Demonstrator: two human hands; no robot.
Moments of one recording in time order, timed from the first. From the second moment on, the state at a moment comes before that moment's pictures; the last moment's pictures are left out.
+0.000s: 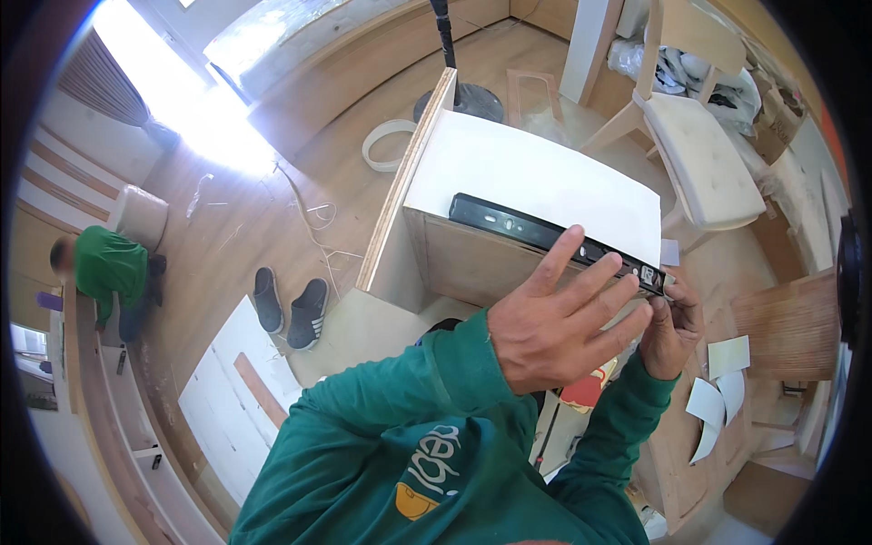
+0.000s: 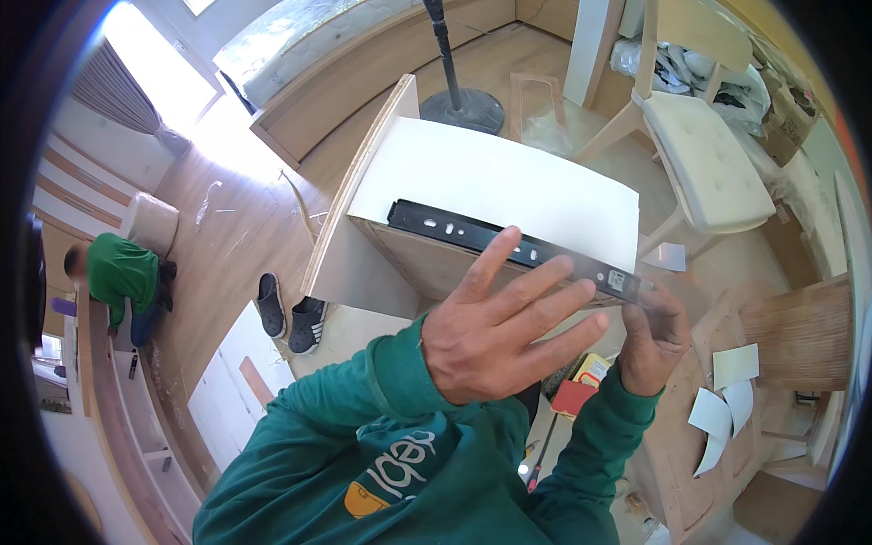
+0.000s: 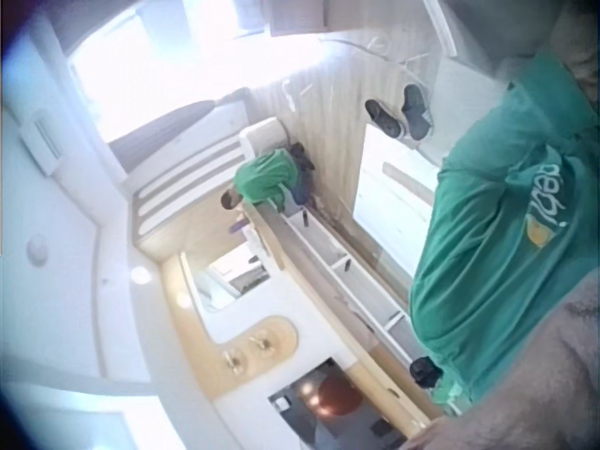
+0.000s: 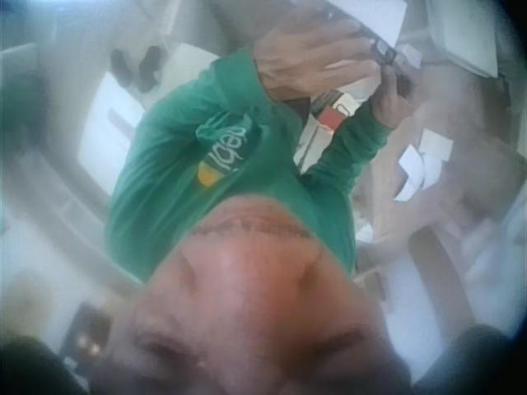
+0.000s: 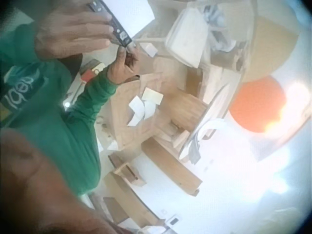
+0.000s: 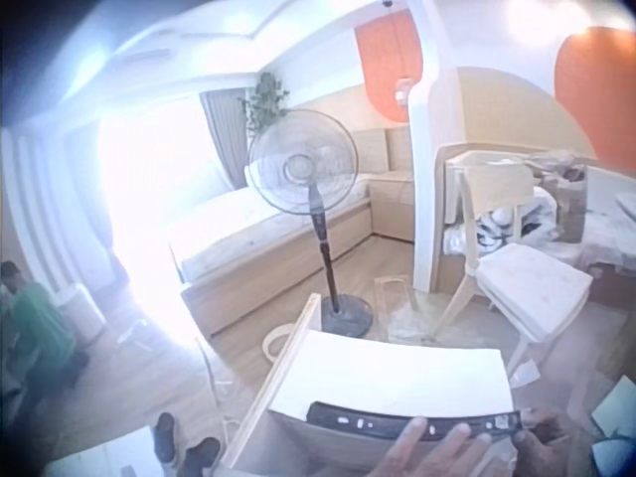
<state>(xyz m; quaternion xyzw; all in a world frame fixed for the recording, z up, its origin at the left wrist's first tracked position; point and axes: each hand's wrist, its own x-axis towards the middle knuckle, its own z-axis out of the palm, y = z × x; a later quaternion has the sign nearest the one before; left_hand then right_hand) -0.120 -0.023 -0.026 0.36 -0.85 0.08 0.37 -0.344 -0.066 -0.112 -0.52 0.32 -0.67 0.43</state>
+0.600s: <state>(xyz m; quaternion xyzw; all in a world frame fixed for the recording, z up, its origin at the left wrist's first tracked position) -0.111 -0.066 -0.025 0.36 -0.85 0.09 0.38 -0.347 -0.064 -0.115 -0.52 0.36 -0.66 0.40</state>
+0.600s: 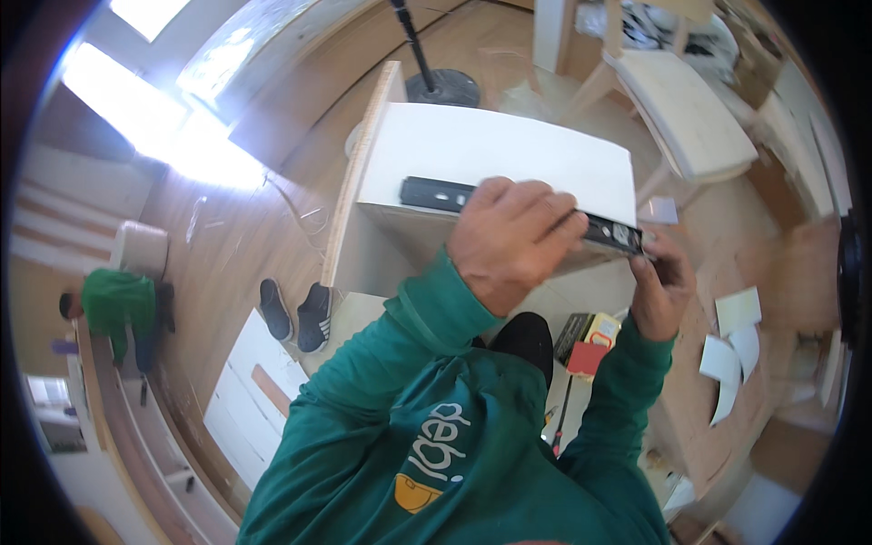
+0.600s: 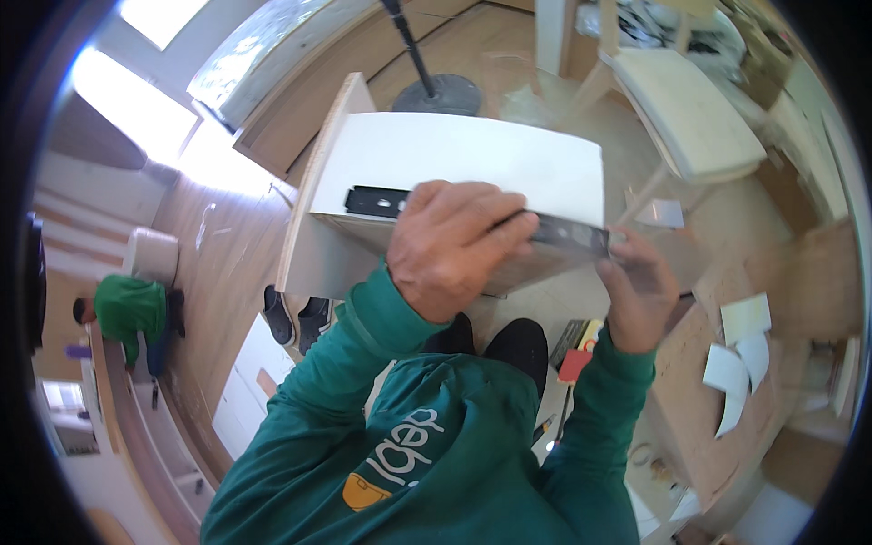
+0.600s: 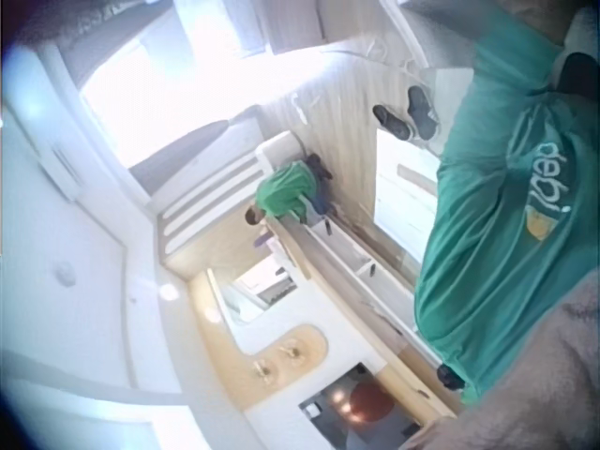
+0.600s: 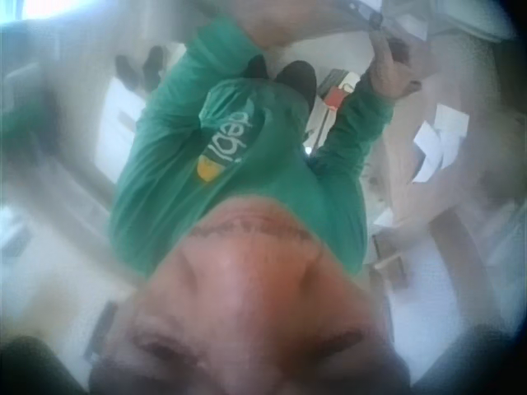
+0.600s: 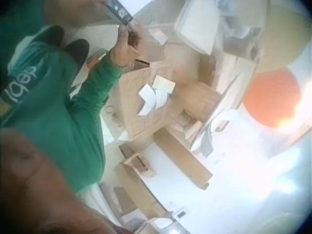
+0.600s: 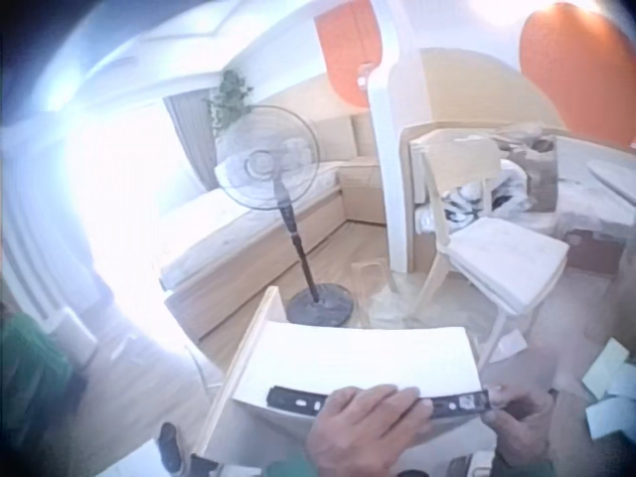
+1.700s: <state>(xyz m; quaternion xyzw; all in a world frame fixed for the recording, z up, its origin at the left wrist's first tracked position) -0.121 -0.084 -0.047 0.35 -0.83 0.12 0.41 -0.256 -0.080 -0.169 -0.33 0.21 -0.91 0.14</state>
